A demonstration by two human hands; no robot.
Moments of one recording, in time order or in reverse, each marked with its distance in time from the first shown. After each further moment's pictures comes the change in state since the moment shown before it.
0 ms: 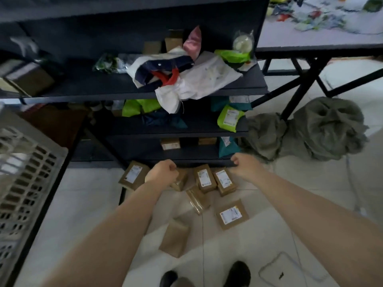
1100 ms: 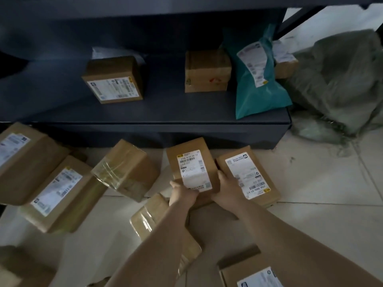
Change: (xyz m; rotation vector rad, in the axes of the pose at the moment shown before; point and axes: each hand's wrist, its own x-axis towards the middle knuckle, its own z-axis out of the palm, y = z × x) left_hand 0.509 -0.215 0.552 -0.413 -0.025 -0.403; right_hand 0.446 0.276 0.498 0.221 -0.063 -0.092
